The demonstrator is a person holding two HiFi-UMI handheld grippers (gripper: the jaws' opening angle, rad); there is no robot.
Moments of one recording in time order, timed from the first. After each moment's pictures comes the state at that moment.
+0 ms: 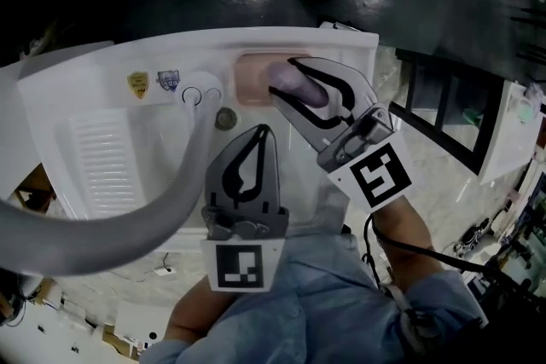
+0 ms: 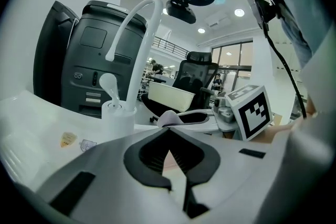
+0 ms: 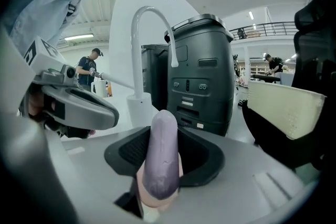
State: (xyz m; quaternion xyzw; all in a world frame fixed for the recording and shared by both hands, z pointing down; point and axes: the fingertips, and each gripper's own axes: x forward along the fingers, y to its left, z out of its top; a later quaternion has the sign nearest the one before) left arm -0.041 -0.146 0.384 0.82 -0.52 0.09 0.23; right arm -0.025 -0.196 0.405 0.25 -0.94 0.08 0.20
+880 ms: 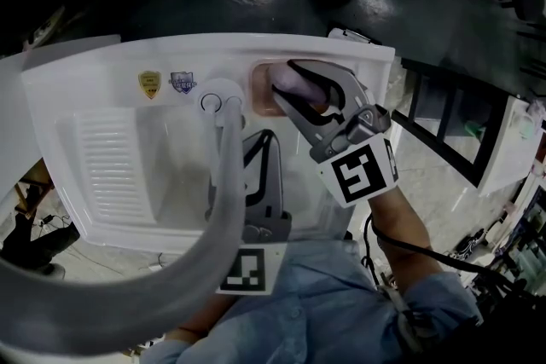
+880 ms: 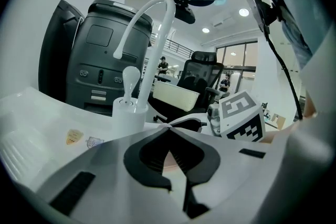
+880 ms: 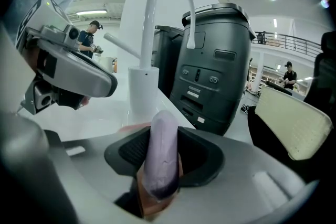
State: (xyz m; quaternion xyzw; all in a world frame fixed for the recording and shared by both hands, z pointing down) left arm -0.054 -0.133 0.405 0.80 -0.52 0.13 0.27; right arm -0.043 -0.198 0.450 0.22 -0.93 0.00 0.31
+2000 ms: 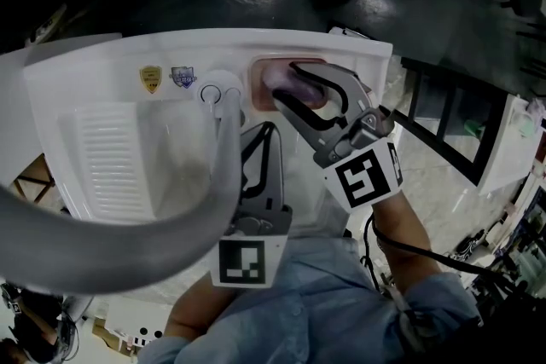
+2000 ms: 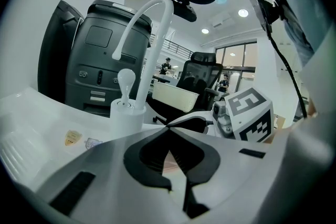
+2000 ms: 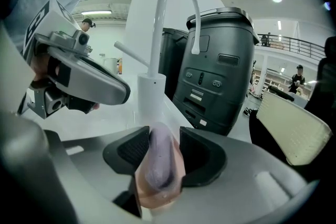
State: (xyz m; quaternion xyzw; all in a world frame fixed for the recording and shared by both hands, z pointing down) left arm -0.055 -0.149 0.390 0.81 -0.54 0.09 0.23; right arm -0.041 -0.185 0.436 0.20 -0.93 0.00 0.31
